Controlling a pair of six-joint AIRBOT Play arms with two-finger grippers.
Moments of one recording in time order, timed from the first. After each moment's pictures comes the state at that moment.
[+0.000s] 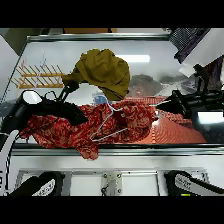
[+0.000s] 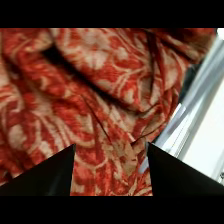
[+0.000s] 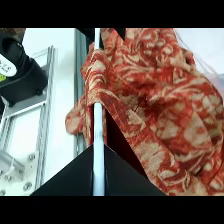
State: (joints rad) left arm -0.07 -1.13 0.95 0.87 -1.28 -0.64; right arm -0.34 -1.30 1.09 -0.32 1.84 0.10
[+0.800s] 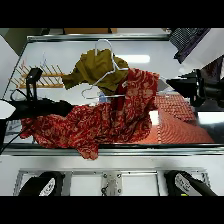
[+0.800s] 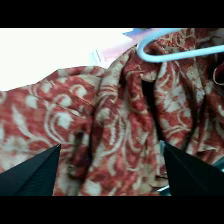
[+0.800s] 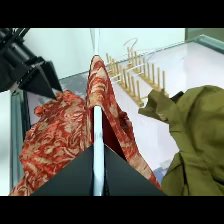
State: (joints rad) left arm 0.00 -0.86 0.93 1.07 -1.12 -1.27; right arm -0.40 -1.09 1.10 -0.03 1.62 0.13
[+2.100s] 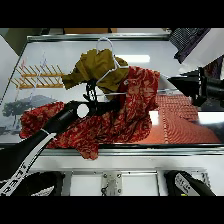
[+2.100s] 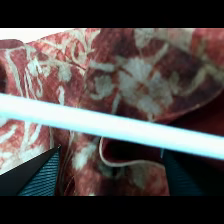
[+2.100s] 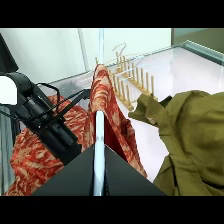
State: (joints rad) left arm -0.61 -1.32 1.01 1.13 -0.58 -1.97; right arm -0.40 -1.06 1.10 -0.02 1.59 0.15
